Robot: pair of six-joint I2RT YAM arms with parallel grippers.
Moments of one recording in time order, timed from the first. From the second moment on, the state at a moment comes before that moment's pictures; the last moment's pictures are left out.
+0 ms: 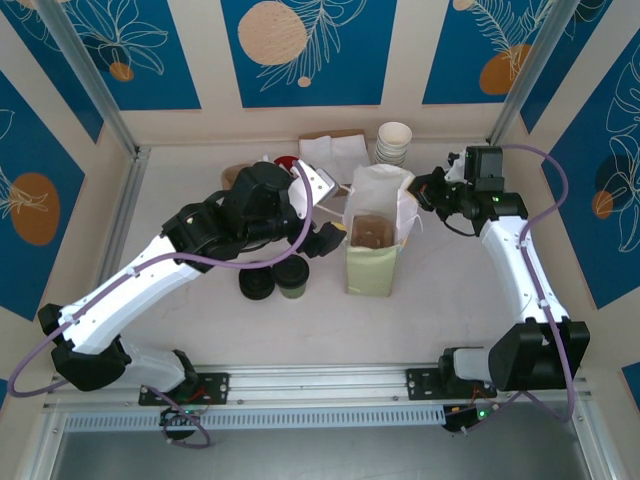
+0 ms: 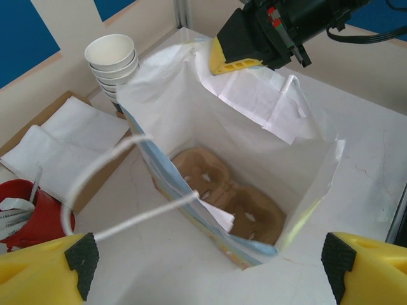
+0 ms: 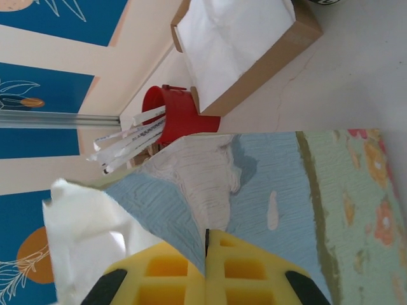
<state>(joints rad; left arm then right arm) -0.97 1.37 1.67 -0.83 -0.06 0.02 0.00 1.30 1.23 -0.66 -0.56 0.81</state>
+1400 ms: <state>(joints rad) -0.96 1.14 1.37 -0.81 -0.21 -0.21 -0.26 1.09 1.51 -1.10 -0.67 0.50</state>
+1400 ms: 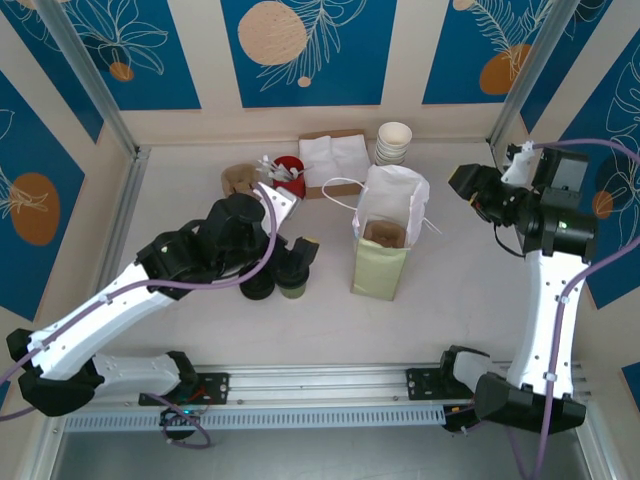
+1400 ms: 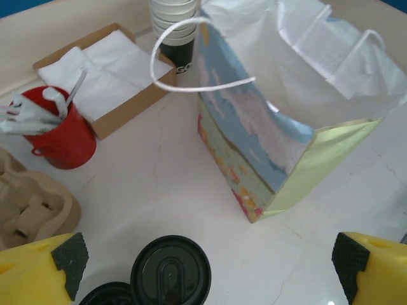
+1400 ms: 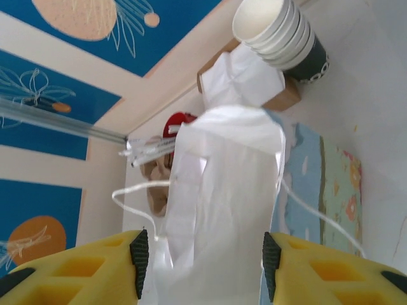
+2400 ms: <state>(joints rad) -0.95 1.33 1.08 -0.80 -0.24 -0.43 -0.13 0.86 1.27 -1.26 -0.71 0.41</state>
